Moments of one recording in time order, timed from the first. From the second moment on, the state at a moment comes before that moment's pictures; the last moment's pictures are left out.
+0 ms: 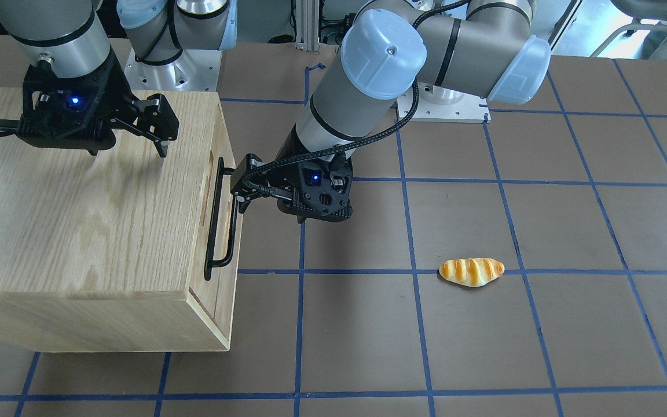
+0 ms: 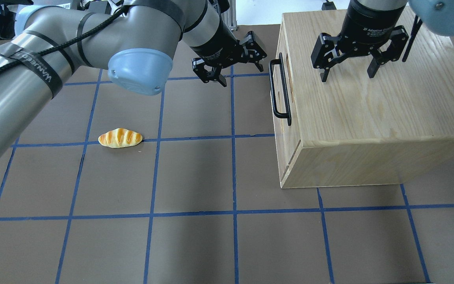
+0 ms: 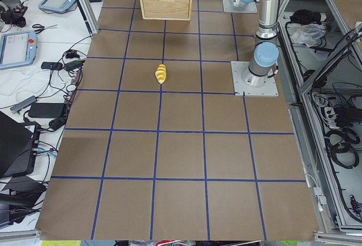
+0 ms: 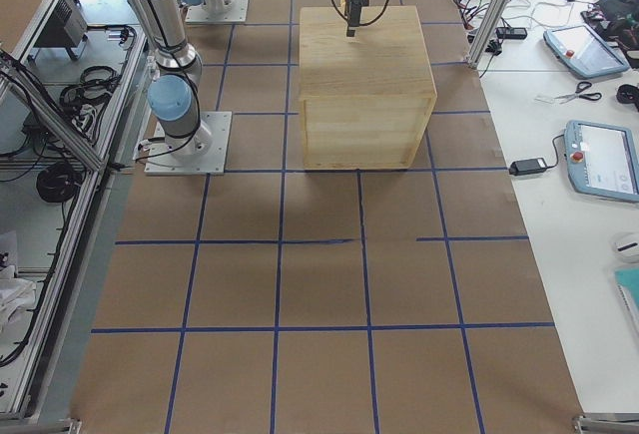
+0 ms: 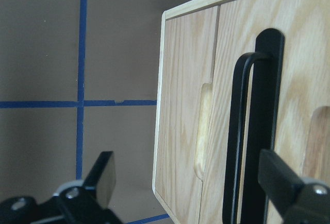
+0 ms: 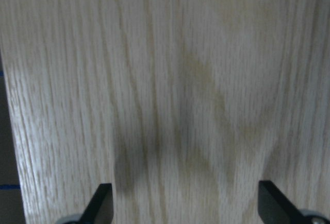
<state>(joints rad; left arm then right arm) -1.87 -1.89 -1.48 -1.13 1.18 -0.42 1.60 -1.49 1.43 -1.47 -1.61 0.02</state>
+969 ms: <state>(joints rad) -1.89 -1.92 -1.50 -1.06 1.14 -0.44 1.60 -1.49 1.43 -1.47 -1.61 0.02</state>
